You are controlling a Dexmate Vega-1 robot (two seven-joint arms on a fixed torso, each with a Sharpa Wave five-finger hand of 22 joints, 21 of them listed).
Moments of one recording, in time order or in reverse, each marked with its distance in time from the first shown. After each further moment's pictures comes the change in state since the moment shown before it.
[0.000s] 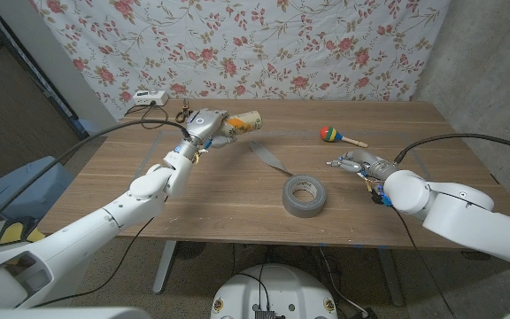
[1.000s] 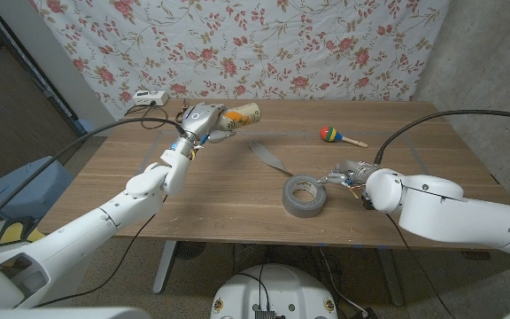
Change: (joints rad) left arm 0.020 0.006 -0.035 -0.023 -0.043 -0.014 0.039; left_hand 0.000 0.000 0.000 0.000 0.000 0.000 0.000 0.008 0.014 0.001 0.000 0.000 0.014 0.007 -0.007 -0.014 0.032 -0.027 -0.002 0.040 -0.020; right arm 0.447 0.002 -0.508 -0.087 -0.073 -0.307 0.130; right_hand -0.013 -0.018 -0.015 0.008 0.000 0.000 0.000 -0.004 0.005 0.000 0.000 0.000 0.003 0.003 -0.004 -0.002 0.009 0.016 -0.005 0.004 0.000
